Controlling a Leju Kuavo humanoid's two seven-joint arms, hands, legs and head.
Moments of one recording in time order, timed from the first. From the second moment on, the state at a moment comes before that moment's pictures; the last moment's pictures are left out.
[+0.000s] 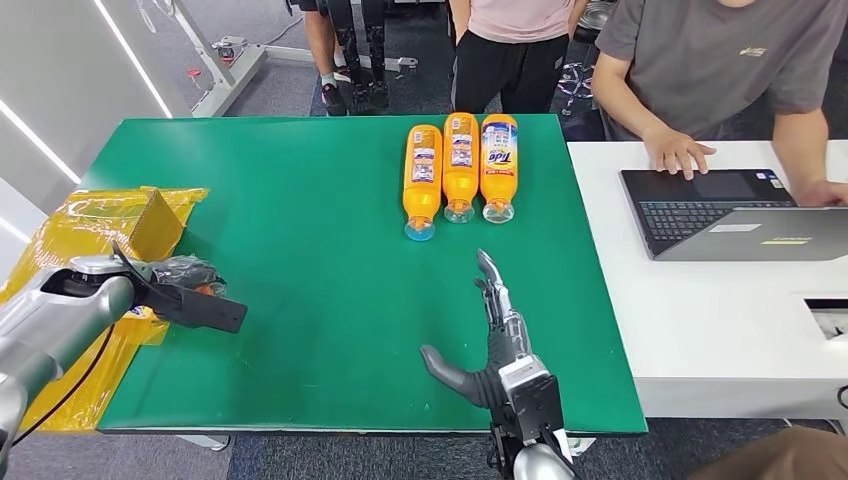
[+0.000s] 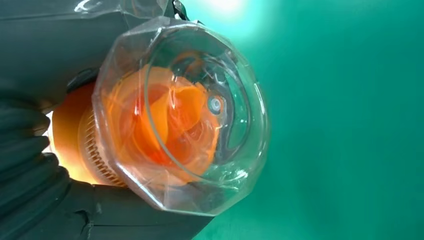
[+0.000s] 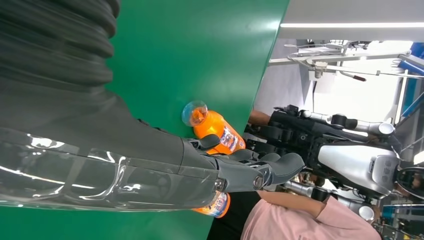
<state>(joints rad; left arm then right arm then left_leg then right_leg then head) -0.93 0.48 -0.99 -0.62 -0.82 -0.40 -0.60 -0.02 0.13 0.53 -1.55 0.13 -0.27 -0.48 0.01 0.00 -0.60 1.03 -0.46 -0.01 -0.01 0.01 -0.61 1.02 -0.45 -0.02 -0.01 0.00</state>
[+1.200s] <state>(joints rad) -0.87 0.53 -1.04 -0.62 -0.78 -0.19 -0.53 -0.05 0.13 0.55 -1.54 0.10 -0.25 -0.45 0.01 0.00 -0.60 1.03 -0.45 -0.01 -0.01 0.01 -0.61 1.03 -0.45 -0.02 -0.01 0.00</state>
